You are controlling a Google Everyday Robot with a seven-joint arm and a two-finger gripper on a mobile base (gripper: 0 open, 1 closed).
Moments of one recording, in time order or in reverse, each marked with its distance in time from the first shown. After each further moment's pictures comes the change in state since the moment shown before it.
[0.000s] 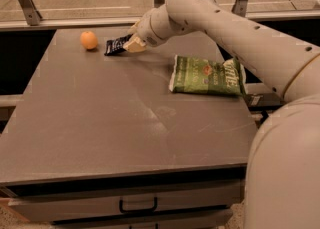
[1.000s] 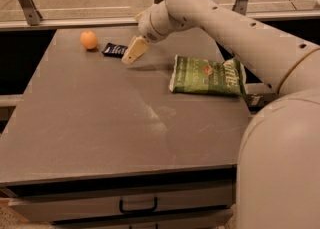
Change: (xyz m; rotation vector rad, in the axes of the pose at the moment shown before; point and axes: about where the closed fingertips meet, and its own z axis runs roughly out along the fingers) arm 0.003 -0.018 0.001 0.031 0.018 0.006
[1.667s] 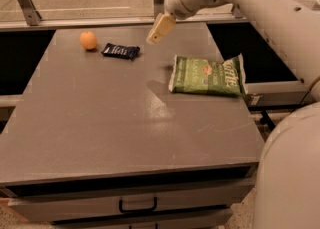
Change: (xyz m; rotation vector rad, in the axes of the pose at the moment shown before) arm 0.004 -0.058 -0.078 0.093 0.010 -0.069
